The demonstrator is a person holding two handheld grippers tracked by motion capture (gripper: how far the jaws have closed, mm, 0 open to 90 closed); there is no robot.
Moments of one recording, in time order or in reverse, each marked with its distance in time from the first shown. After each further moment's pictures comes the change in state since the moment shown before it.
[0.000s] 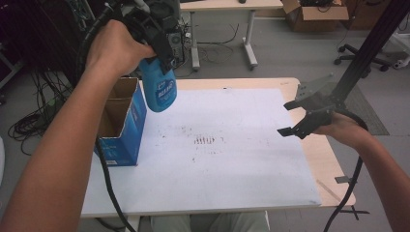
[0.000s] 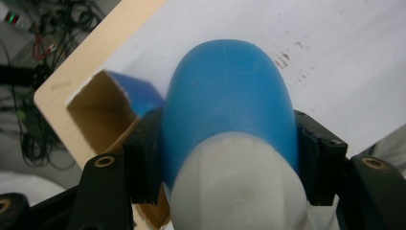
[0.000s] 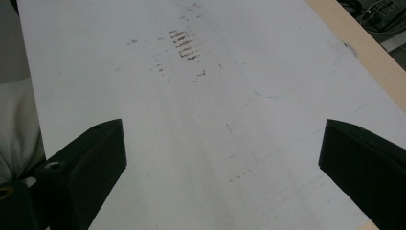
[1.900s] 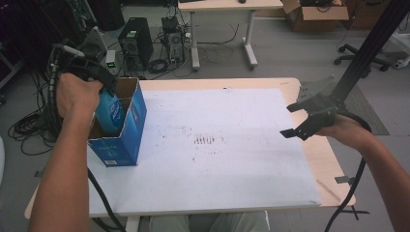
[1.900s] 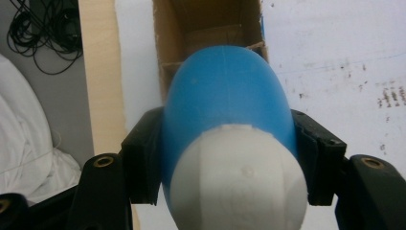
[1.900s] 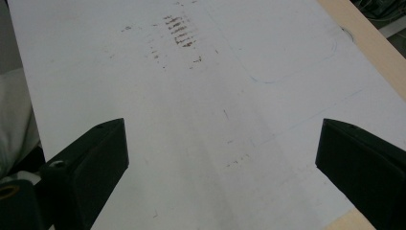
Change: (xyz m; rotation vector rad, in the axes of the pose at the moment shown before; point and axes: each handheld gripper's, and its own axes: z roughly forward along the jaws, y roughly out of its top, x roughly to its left) left arm 0.103 -0.104 0.103 0.028 0.097 -0.520; right arm 0.001 -0.006 -0.002 0.040 -0.017 0.013
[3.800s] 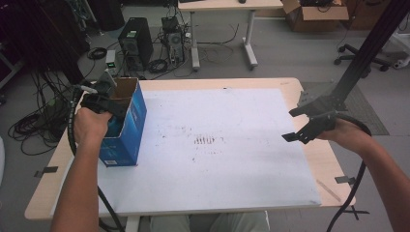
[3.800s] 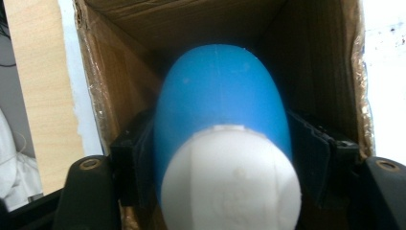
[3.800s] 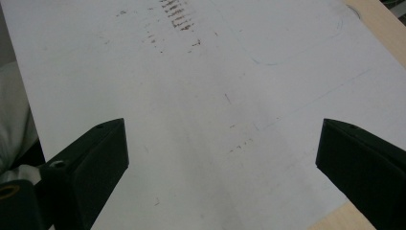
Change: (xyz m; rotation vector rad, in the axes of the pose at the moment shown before) left arm 0.009 -0.027 0.105 0.050 -0.079 0.021; right arm -0.001 -0.014 0.006 0.032 0.001 0.033
